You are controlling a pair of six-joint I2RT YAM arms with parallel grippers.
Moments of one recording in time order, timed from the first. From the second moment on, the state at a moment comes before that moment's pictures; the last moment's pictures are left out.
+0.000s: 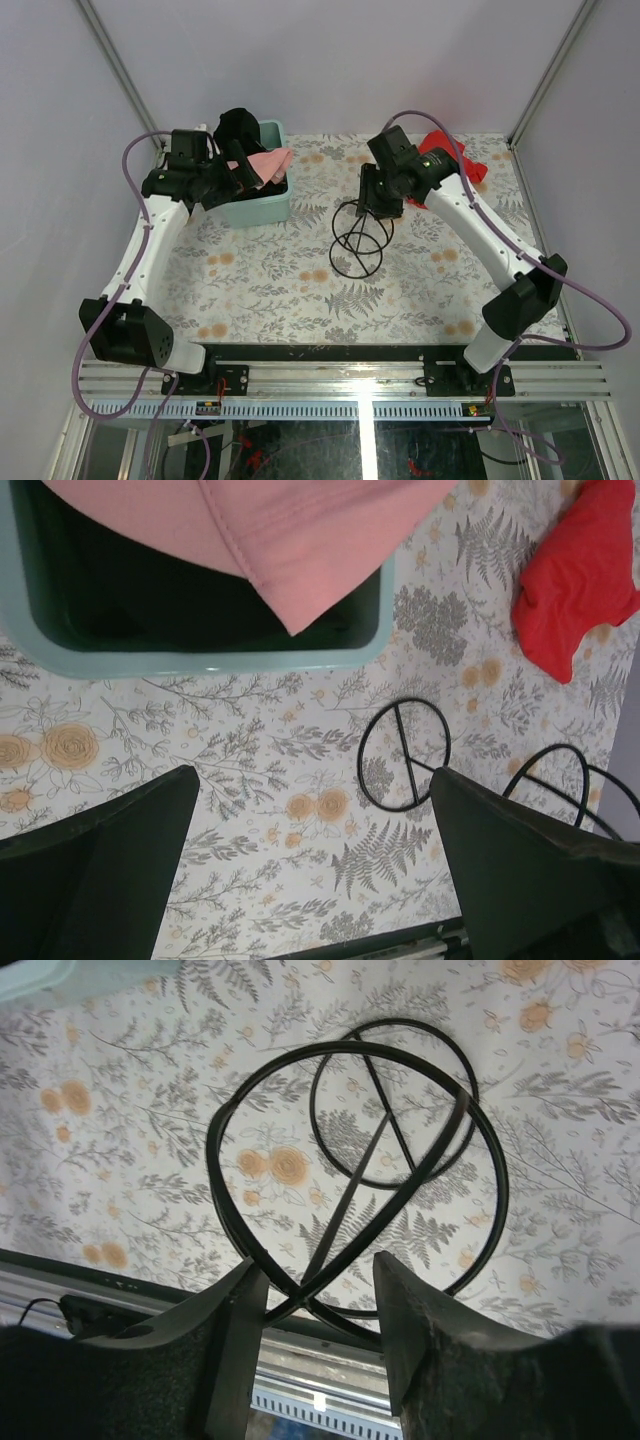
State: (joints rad) left arm -0.09 1.42 1.43 -0.76 0.22 -0.55; right arm 0.60 1.69 1.79 -1.10 0.01 0.64
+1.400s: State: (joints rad) left arm -0.05 1.66 1.31 -0.29 0.05 -1.05; right arm 0.60 1.40 1.60 -1.02 0.26 0.57
